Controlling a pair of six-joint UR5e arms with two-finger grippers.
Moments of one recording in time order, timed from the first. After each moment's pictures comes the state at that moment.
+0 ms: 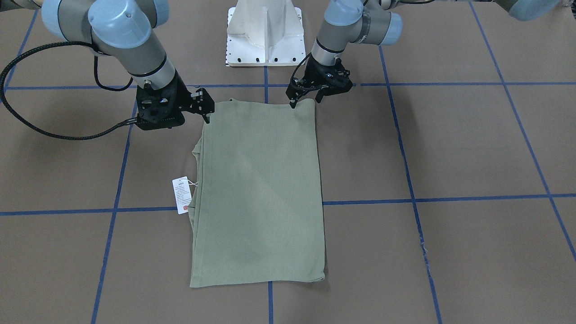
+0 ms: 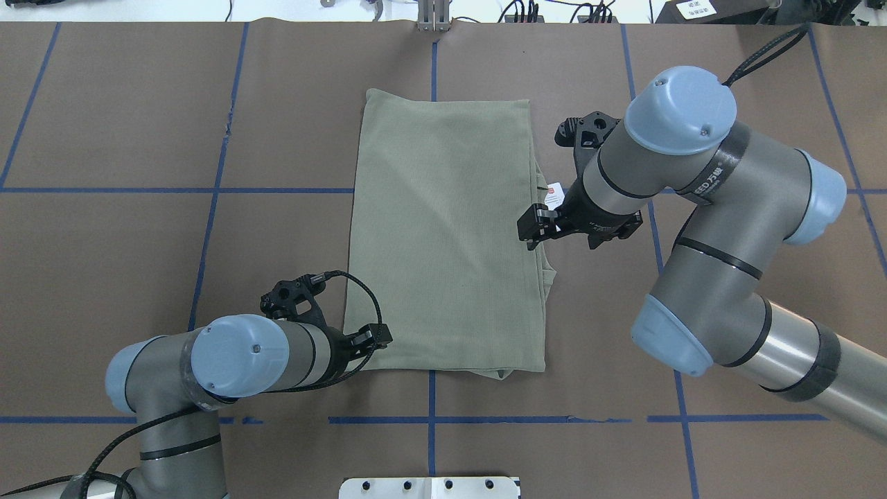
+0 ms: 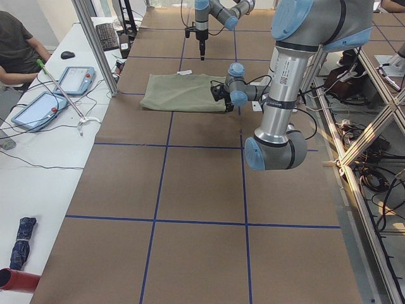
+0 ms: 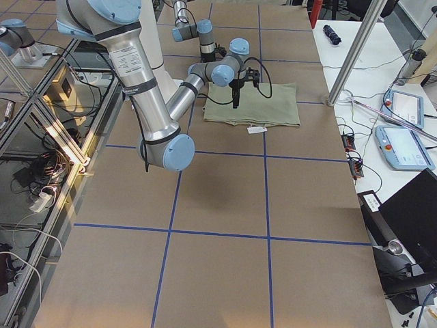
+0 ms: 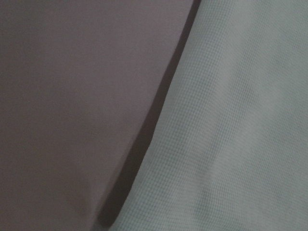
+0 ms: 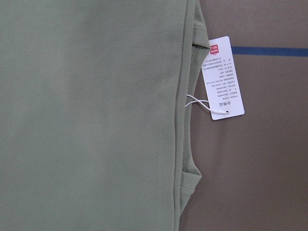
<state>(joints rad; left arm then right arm) -0.28 -1.96 -1.83 -1.95 -1.65 -1.81 0.68 -1.09 1.91 -1.62 2.09 1.04</state>
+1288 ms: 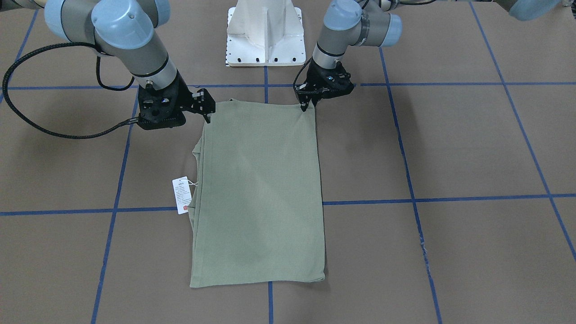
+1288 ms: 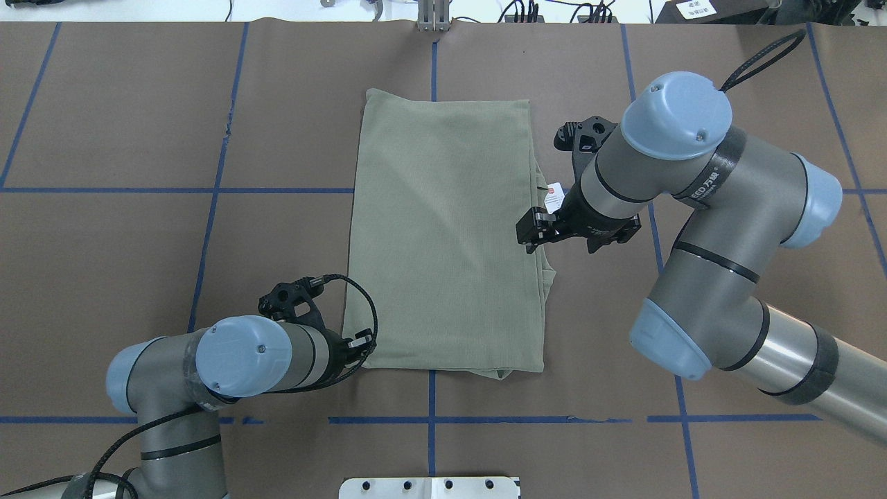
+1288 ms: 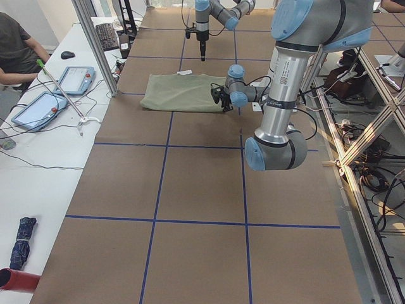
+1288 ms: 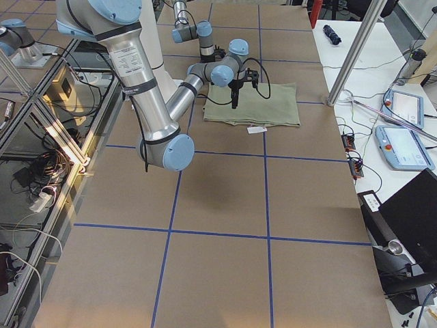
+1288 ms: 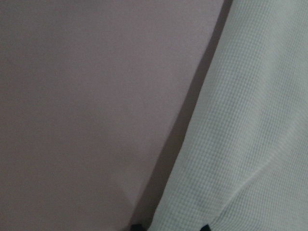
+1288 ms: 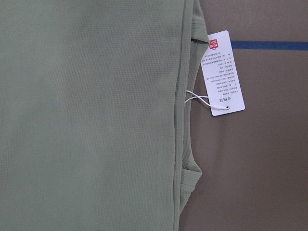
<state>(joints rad) -0.28 -1.96 -1.83 -1.92 -1.65 -1.79 0.67 -1.10 1.90 -1.62 2.08 1.06</state>
